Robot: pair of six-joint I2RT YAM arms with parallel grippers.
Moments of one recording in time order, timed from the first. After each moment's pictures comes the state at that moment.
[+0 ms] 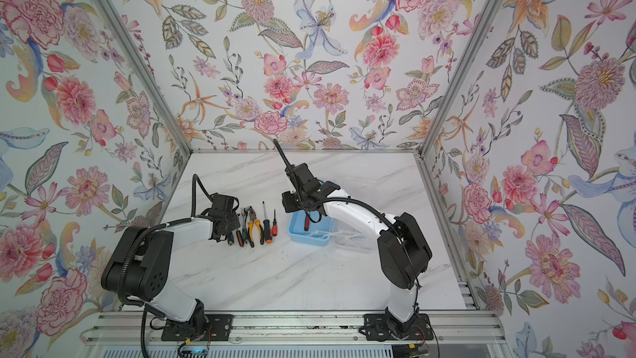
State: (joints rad) left arm -0.20 1.57 0.73 -0.18 -0.31 -0.52; right arm 0.78 1.82 1.49 -0.49 -0.10 0.38
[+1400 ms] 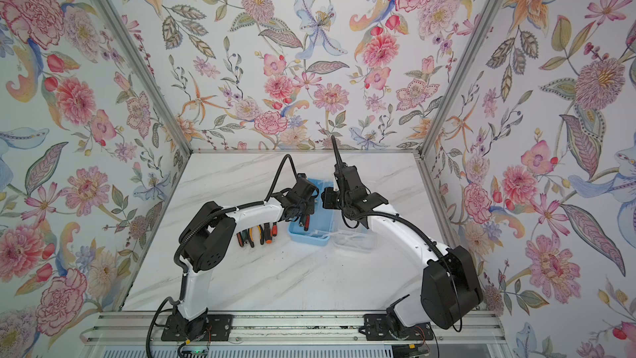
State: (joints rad) left arm -0.75 2.10 1.48 -0.30 -0.27 -0.56; right arm 0.55 1.45 1.12 -0.38 -0.07 0.49
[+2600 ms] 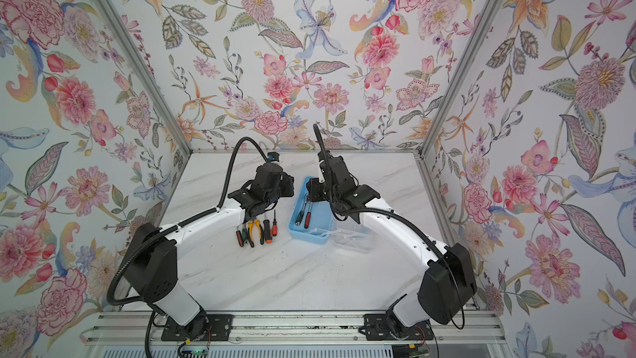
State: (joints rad) left arm -0.63 1.60 1.13 -0.07 -0.24 -0.51; right arm 0.72 1.50 1.32 -0.42 0.03 0.38
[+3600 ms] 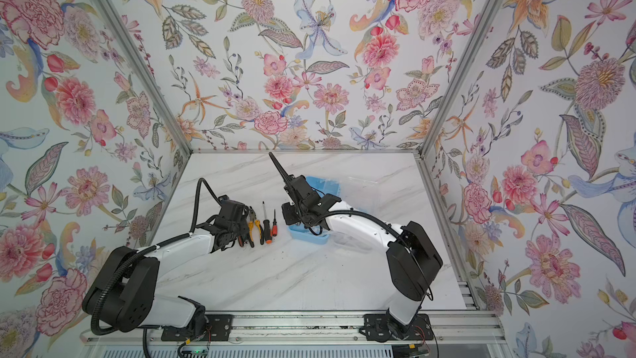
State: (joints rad) left arm -0.35 1.44 0.65 -0.17 -0.33 -0.61; right arm 0.85 1.72 1.34 -0.45 0.00 0.38
